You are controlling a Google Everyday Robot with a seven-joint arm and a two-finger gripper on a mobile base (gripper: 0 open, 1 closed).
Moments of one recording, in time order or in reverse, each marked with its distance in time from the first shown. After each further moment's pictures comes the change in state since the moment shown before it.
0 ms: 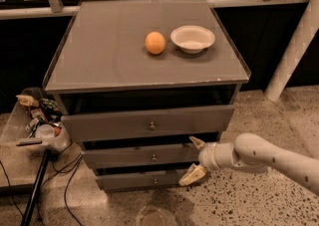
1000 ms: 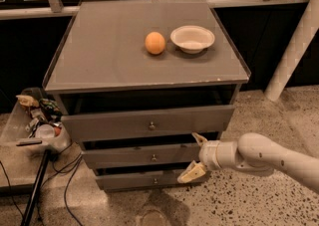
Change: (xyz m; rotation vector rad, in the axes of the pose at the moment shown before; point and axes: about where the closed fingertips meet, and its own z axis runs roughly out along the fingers) arm -0.032 0.008 -0.027 0.069 -0.003 0.045
